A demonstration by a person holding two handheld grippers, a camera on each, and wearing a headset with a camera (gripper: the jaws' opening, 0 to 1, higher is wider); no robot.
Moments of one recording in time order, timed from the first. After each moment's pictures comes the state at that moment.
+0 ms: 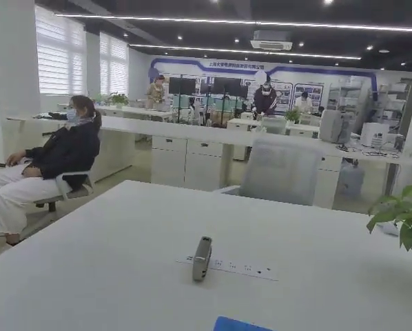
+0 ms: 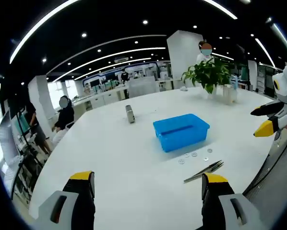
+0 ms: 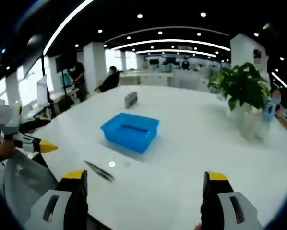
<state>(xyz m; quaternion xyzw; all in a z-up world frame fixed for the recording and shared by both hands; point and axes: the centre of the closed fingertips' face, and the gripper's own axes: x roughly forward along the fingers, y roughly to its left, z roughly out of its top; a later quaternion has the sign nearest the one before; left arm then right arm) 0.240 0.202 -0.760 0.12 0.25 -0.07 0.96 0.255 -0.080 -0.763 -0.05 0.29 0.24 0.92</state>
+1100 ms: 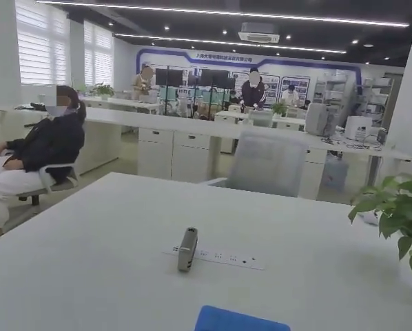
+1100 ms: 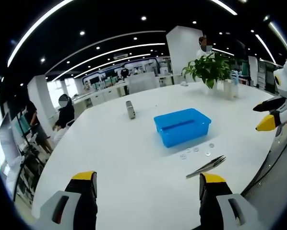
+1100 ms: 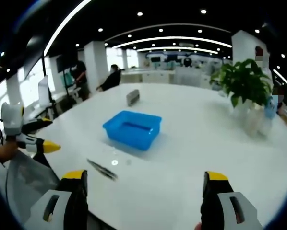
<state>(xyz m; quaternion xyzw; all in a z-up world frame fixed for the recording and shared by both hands) 0.237 0.199 -0.763 0.12 0.26 -0.08 0.96 0.255 -0.083 -0.764 -0.03 0.29 0.24 0.93</state>
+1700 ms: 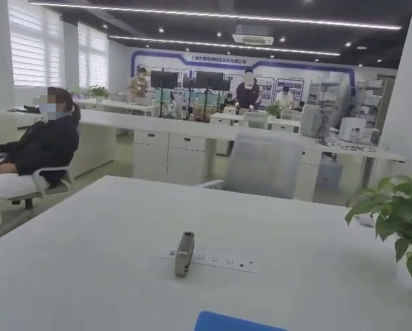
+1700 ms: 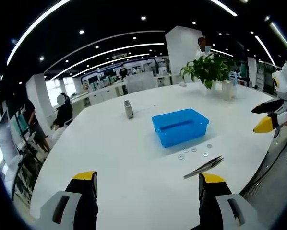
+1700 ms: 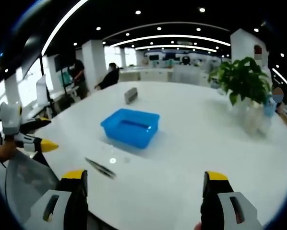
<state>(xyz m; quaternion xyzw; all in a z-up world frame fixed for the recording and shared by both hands) 0.238 0.196 -0.765 0.11 0.26 -0.09 0.95 0.256 -0.086 -0.768 -0.04 0.30 0.23 0.92</state>
